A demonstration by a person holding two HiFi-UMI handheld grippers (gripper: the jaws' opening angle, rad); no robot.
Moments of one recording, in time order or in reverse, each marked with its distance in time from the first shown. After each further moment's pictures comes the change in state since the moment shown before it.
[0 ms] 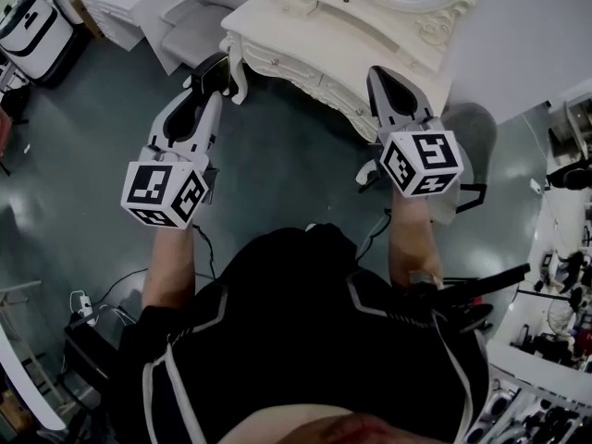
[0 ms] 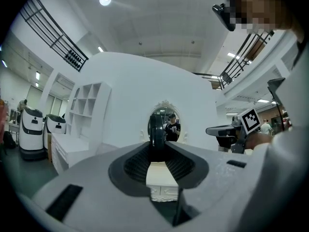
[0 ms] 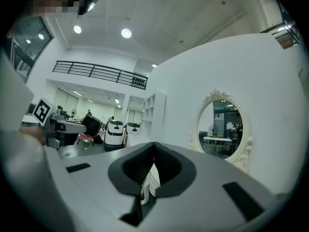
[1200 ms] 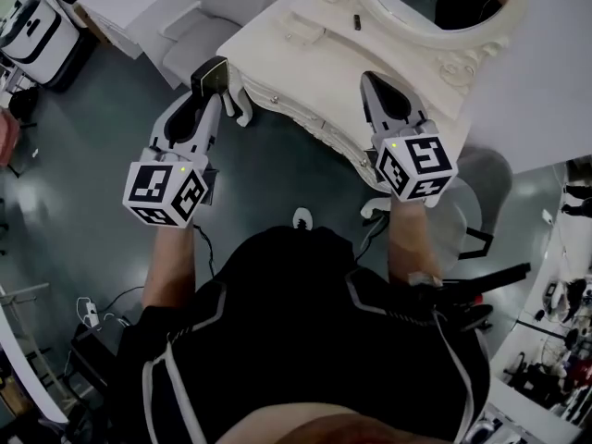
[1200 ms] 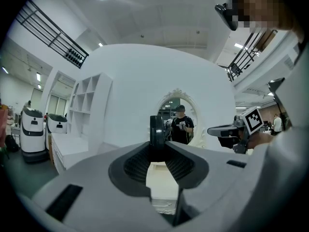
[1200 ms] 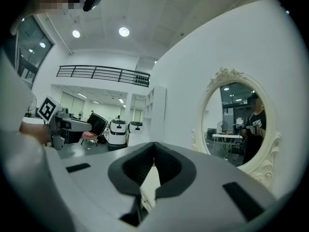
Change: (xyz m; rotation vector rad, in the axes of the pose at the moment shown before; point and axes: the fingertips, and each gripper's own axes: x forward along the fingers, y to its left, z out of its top) left arm 0.207 0.065 -0.016 0.013 0.062 0.073; right arm 0.178 -0.131 -0.036 0.026 0.018 0.103
